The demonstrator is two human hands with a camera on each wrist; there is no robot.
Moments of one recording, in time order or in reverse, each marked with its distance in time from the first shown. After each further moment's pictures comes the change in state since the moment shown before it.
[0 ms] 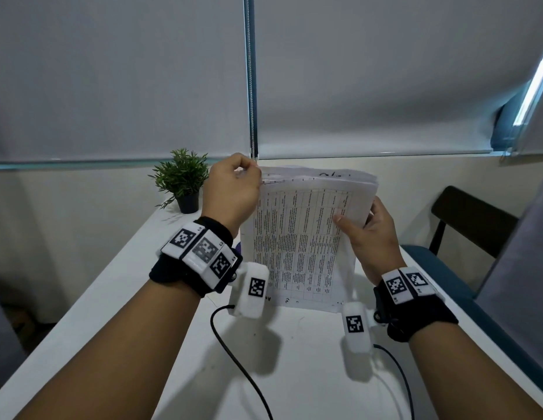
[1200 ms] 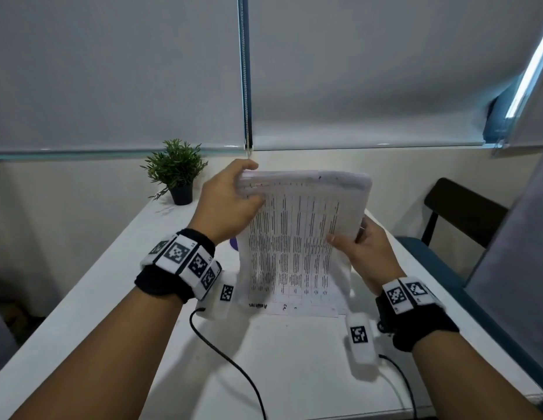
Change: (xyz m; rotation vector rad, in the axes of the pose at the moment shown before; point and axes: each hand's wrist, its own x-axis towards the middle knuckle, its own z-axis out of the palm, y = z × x) left_hand -0.019 -0.020 -0.013 0.258 -0.222 0.114; right_hand -0.031 0.008 -0.014 -0.179 -0.111 0.120
